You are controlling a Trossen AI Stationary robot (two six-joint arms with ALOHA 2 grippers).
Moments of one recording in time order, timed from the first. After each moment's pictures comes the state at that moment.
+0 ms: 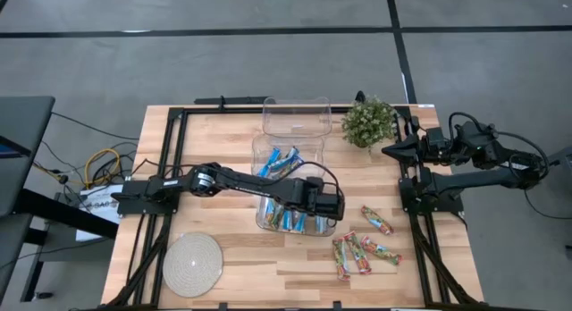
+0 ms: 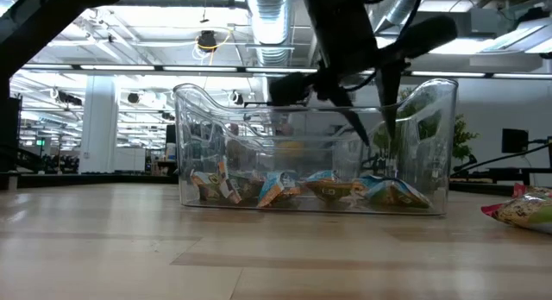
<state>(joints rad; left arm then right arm) -0.17 2.42 2.27 -1.01 -0.22 -1.46 0.00 0.39 0.78 -0.39 0.00 0.00</state>
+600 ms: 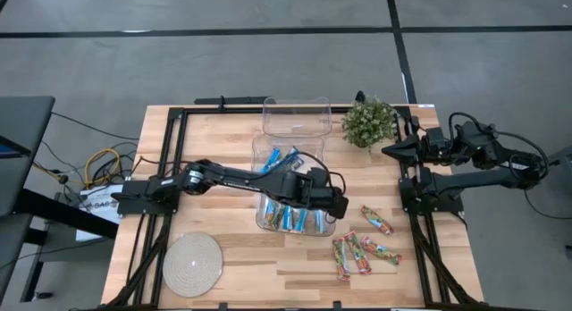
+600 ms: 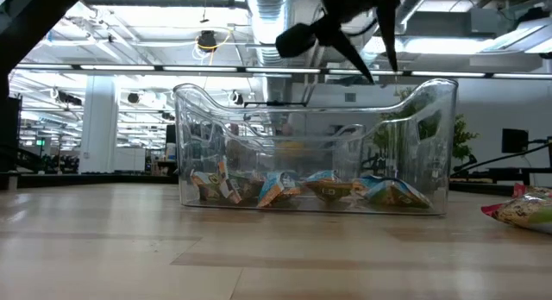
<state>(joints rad) -0.18 2.34 2.36 -1.04 -0.32 -1.24 0.00 0.39 0.78 -0.39 0.00 0.00</state>
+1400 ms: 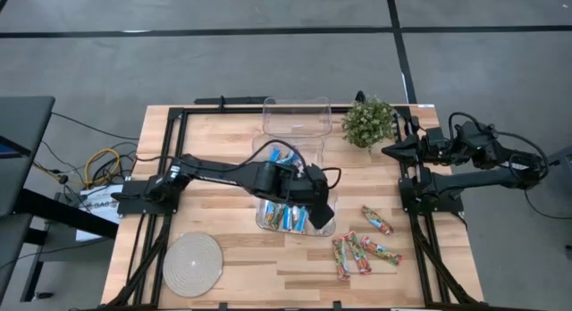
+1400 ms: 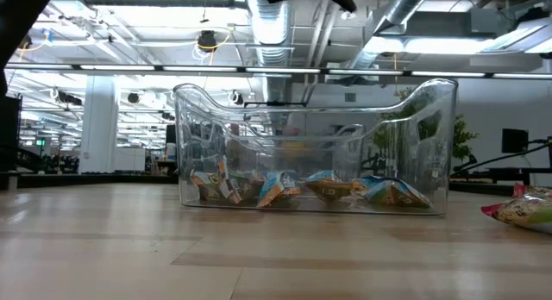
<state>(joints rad) -0.21 2.17 2.36 -1.13 -0.28 -0.78 0.00 0.39 0.78 -0.39 0.00 0.00</state>
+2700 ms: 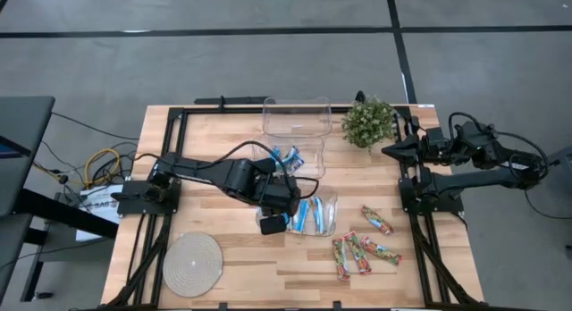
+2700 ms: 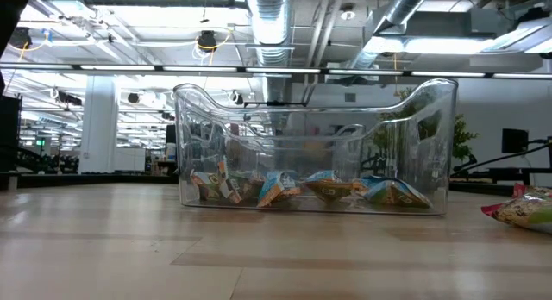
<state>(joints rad) -0.27 2.05 2.35 -1.57 -0.25 -0.40 0.00 0.39 0.78 -0.39 0.00 0.00</state>
